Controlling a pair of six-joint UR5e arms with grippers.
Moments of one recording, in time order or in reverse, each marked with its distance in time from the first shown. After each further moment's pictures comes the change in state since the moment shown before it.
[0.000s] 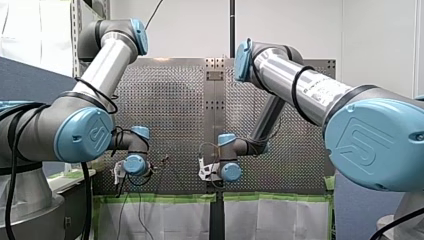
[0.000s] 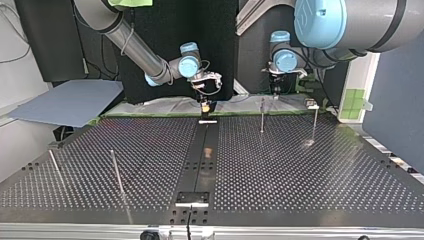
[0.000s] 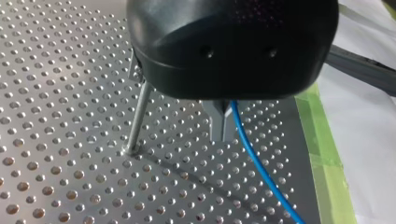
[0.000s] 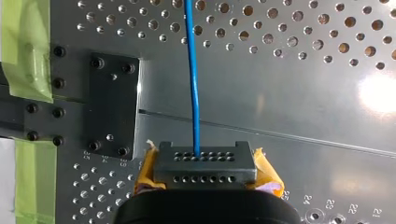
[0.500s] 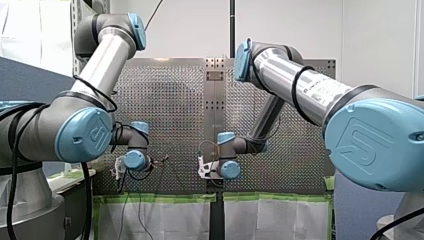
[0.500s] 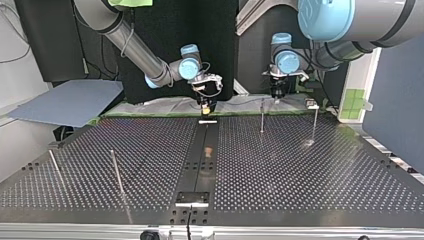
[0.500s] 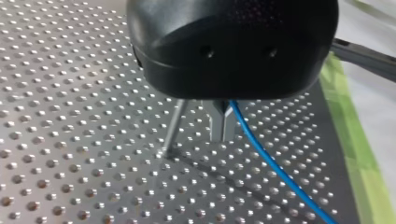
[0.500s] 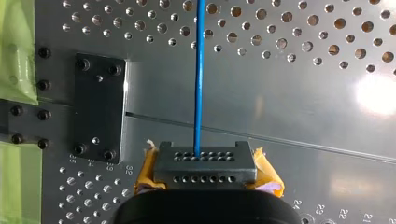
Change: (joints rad) left arm 0.007 0.051 0.000 -0.003 0.015 -0.035; right arm 0.000 0.000 -0.026 0.017 -0.001 -0.006
